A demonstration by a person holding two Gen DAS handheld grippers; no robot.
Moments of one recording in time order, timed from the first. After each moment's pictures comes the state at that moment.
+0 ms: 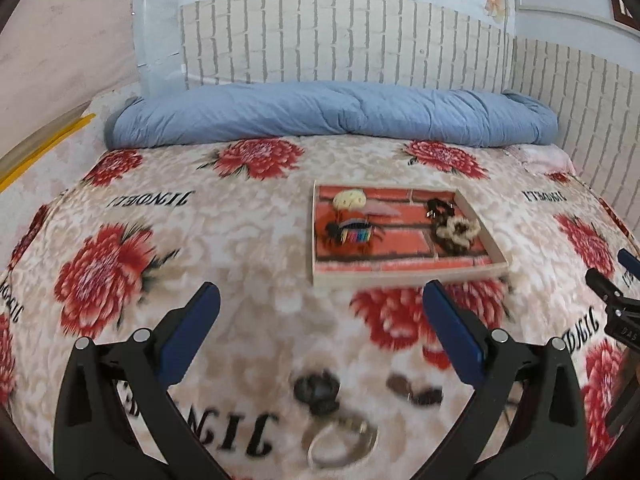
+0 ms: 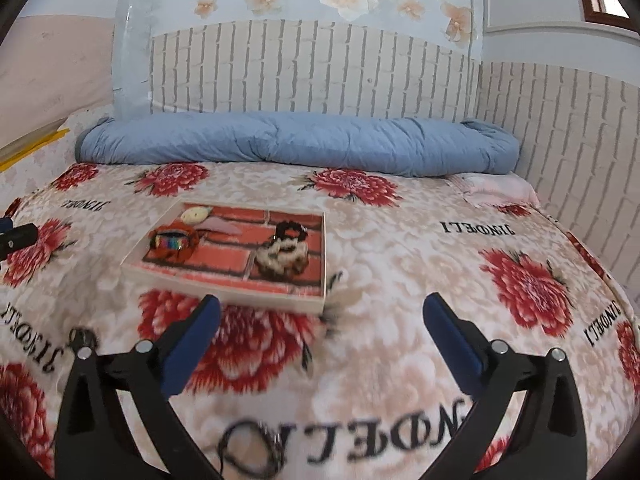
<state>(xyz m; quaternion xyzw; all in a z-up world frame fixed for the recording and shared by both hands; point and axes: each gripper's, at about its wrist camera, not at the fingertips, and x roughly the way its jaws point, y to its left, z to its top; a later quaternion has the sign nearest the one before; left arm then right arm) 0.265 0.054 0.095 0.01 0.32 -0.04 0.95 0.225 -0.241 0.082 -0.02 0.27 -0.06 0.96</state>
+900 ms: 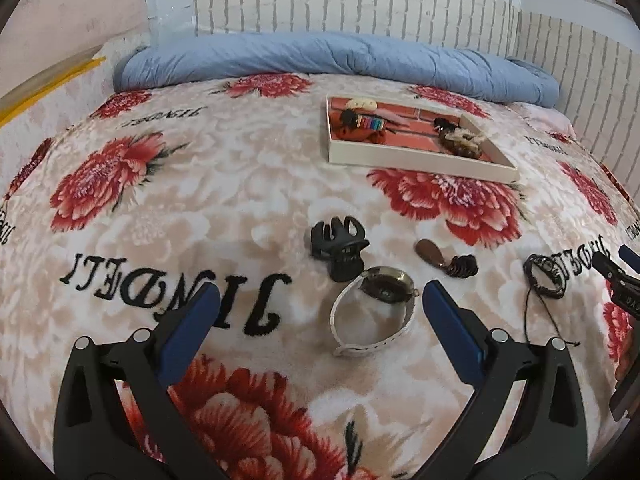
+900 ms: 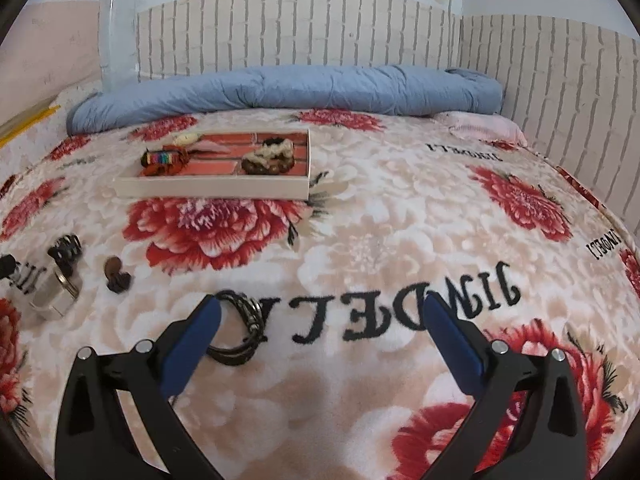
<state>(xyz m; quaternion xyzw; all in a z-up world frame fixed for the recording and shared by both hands) 0.194 0.080 -0.013 -0.01 0.38 -0.04 0.92 0.169 -0.253 -0.017 0.00 0.32 -0.08 0.94</state>
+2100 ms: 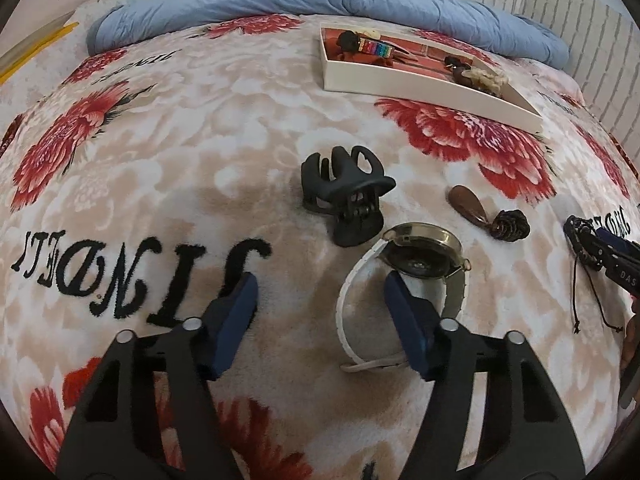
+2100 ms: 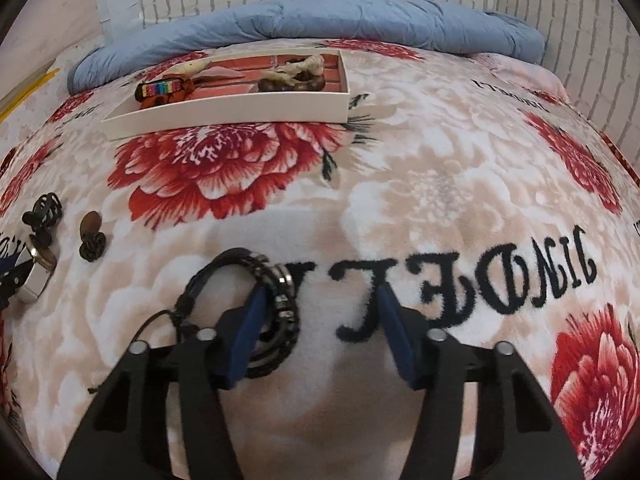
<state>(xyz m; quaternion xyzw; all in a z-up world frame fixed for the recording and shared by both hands) 0.236 0.076 -0.072 0.00 0.46 -0.05 0.89 0.226 -0.239 -0.071 0.02 0.43 -0.03 0.90</state>
